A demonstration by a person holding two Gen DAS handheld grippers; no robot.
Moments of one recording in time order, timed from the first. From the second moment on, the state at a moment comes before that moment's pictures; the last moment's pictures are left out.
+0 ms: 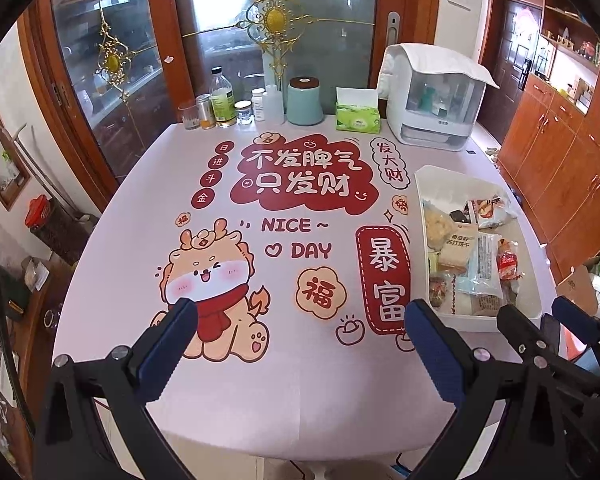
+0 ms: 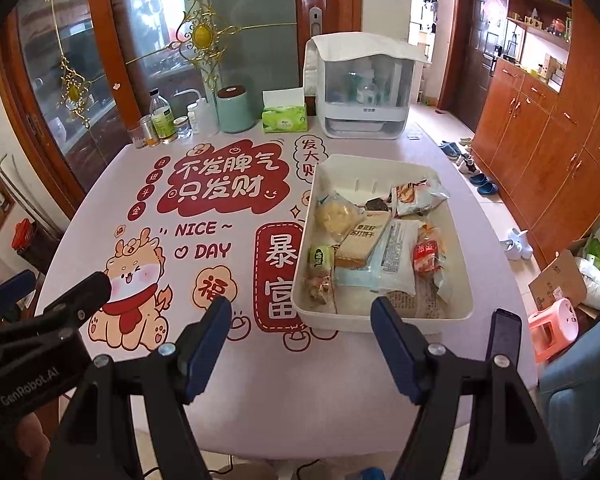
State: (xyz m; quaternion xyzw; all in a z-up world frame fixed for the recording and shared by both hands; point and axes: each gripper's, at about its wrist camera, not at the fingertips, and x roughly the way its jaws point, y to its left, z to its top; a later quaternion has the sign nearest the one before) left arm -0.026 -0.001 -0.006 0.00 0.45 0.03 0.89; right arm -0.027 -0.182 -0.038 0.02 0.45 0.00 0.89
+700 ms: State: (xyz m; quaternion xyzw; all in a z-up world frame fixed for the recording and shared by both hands) left arm -0.024 -0.001 -0.009 0.00 0.45 0.03 0.89; right arm -0.027 -0.178 -0.037 0.02 0.45 0.00 0.89
